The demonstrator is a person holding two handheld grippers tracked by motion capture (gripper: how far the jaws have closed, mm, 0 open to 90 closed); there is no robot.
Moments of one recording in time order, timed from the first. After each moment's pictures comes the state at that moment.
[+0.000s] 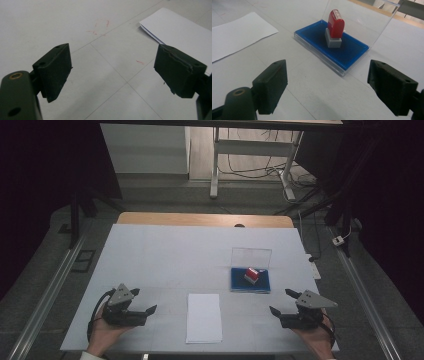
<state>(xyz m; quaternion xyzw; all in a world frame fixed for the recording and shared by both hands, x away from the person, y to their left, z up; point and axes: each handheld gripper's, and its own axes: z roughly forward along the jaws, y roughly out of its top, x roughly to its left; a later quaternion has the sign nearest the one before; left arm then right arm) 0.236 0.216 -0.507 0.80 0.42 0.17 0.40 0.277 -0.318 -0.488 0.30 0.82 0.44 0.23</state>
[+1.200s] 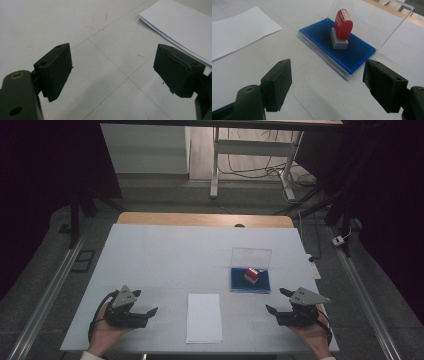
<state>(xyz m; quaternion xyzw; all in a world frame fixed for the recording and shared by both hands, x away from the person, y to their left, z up) 0.235 0.211 -0.513 0.82 0.40 0.17 0.38 0.283 -0.304 -0.484 0.28 0.83 0.42 0.22</state>
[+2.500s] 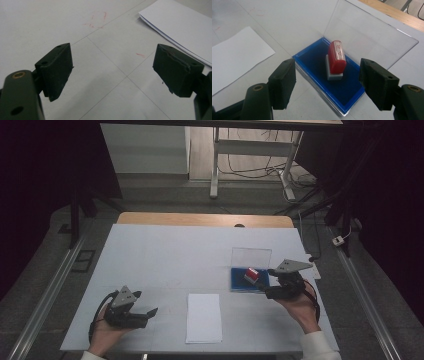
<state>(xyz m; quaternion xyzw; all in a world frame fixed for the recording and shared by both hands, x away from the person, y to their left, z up) 0.236 0.213 -0.515 0.81 0.41 0.16 0.39 0.342 -0.265 -0.446 0.30 0.85 0.38 0.18</state>
